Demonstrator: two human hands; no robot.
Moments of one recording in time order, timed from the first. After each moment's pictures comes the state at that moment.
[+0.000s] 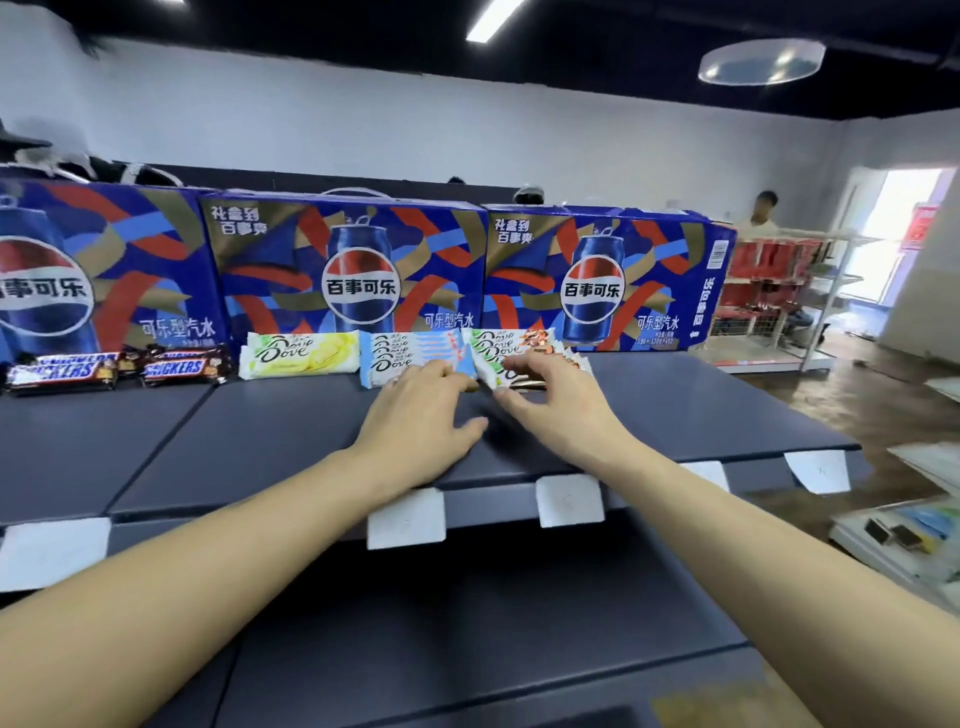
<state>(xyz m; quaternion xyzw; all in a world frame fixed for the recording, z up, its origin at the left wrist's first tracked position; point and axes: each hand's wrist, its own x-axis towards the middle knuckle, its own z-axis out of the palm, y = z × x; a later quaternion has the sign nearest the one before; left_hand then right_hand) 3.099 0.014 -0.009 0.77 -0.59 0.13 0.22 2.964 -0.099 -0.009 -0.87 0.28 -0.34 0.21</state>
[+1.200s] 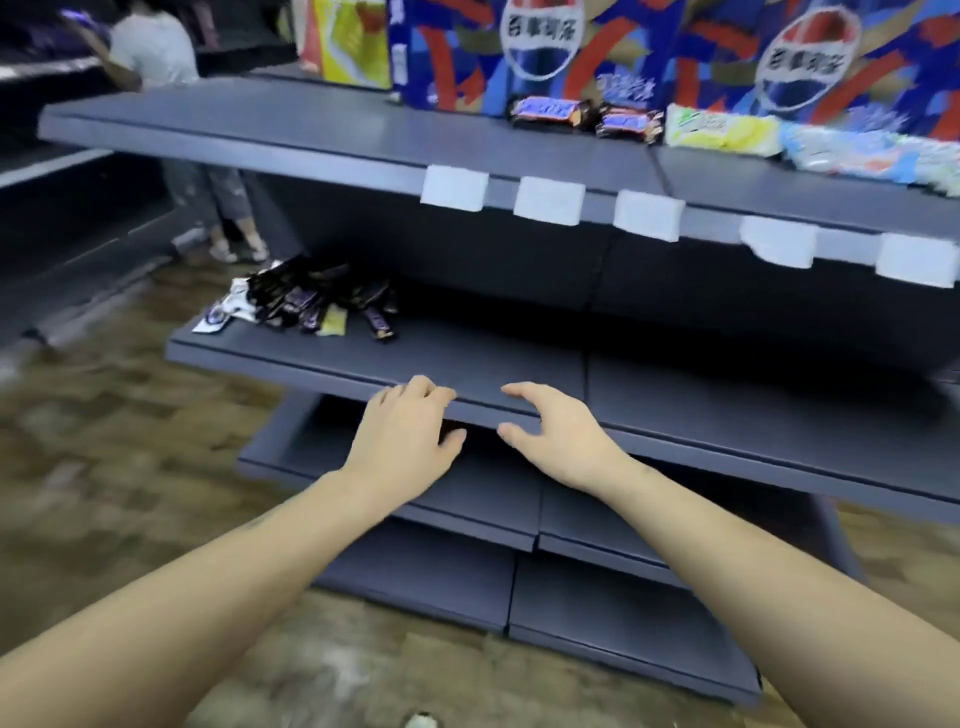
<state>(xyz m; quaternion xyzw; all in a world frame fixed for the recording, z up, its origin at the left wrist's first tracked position) 3.220 0.477 -0.219 0.90 -0.40 0.06 0.13 3.124 0.301 -0.216 -0.94 0.15 -0.05 0.31</state>
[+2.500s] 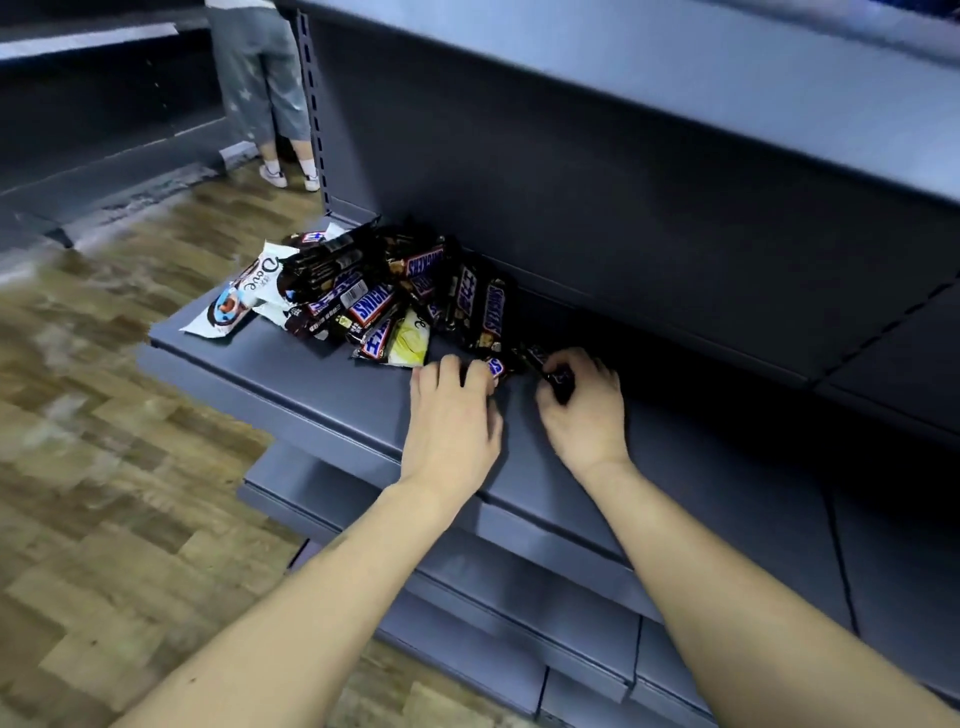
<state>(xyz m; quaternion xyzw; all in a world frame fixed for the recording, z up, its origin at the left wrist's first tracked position) 3.479 0.416 -0.355 0.92 -0.26 0.13 0.26 3.442 0.267 -0.347 -0.91 0.20 -0.23 0.29</state>
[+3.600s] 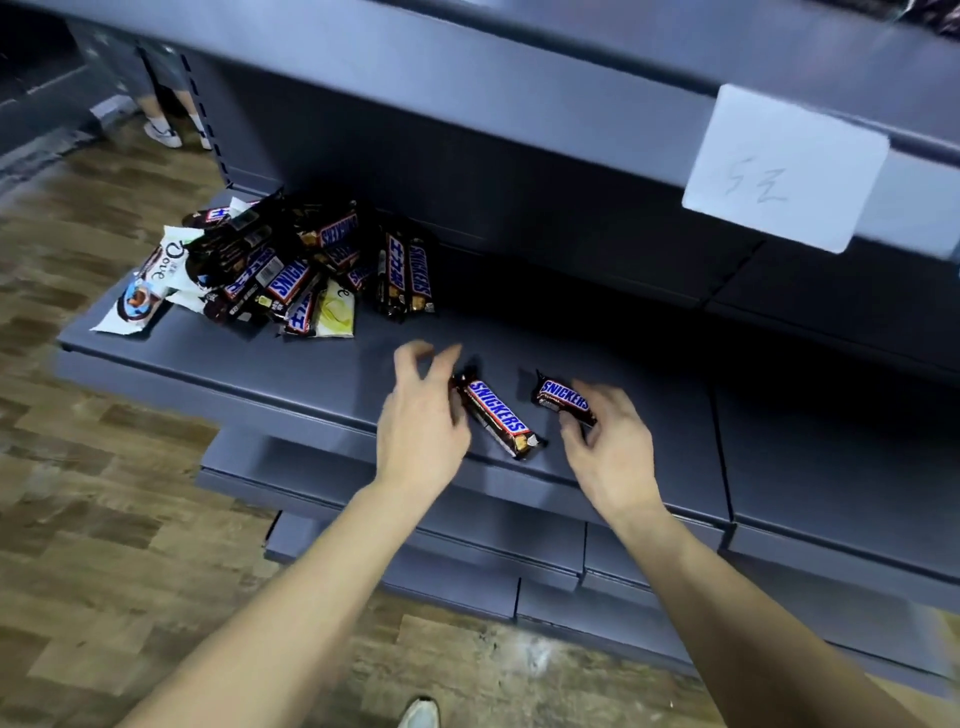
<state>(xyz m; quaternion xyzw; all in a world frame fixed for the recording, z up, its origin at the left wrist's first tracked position) 3.421 0.414 -0.324 0.89 -0.27 -0.01 0.37 3.305 0.245 -0.343 -0.89 0.31 -0.20 0.27</state>
